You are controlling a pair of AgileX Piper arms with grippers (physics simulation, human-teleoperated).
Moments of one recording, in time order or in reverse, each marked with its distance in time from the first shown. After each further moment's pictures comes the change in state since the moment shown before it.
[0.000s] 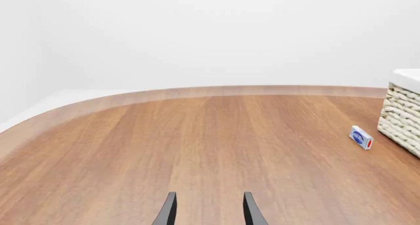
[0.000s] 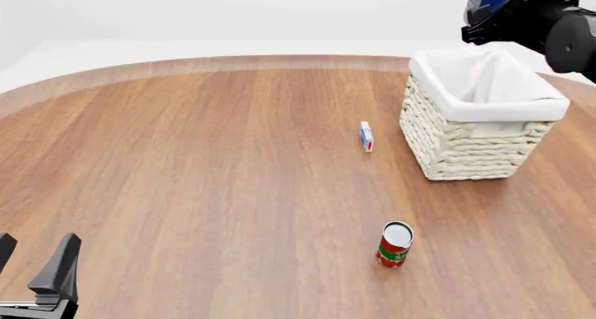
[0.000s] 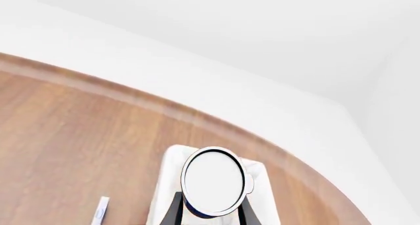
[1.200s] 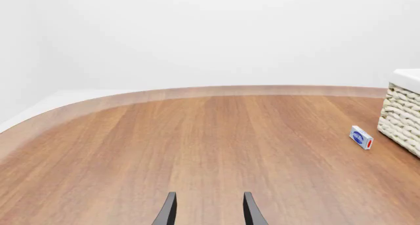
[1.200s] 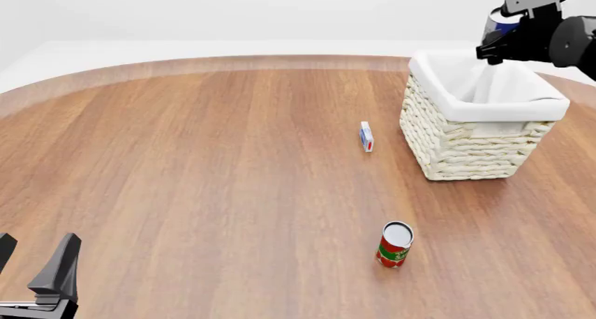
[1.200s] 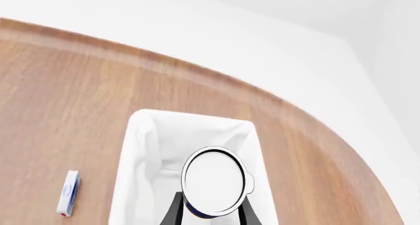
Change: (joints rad) left arm 0.000 0.000 0.000 0.000 0.000; right arm -0.113 0.180 -0.159 0.196 0.017
